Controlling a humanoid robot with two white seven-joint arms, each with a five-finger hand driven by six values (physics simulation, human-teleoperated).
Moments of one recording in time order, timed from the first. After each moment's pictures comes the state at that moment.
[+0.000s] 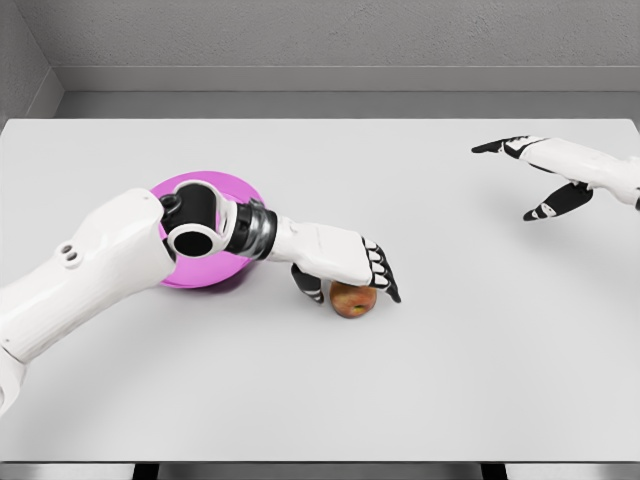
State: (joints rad) left arm -0.91 0.37 -1.09 -1.35 -0.41 -0.61 -0.61; right arm -0.61 -0.74 0.41 -1.13 0.17 -0.61 0.61
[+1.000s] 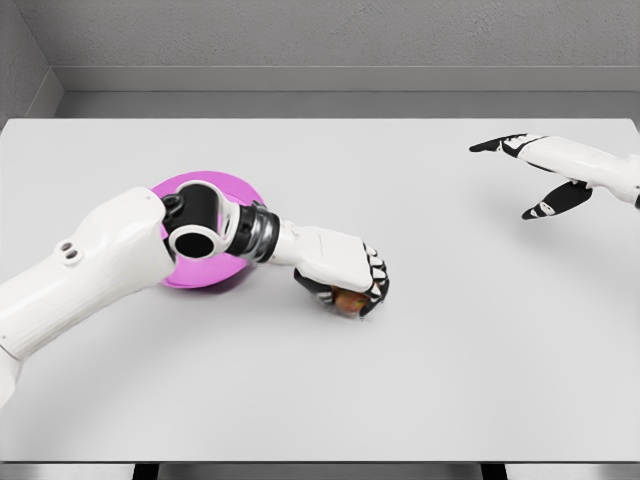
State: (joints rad) left arm -0.94 0.39 -1.12 -1.38 -0.40 -0.61 -0.61; right arm -0.61 -0.75 0.41 -1.15 0.17 -0.61 0.61
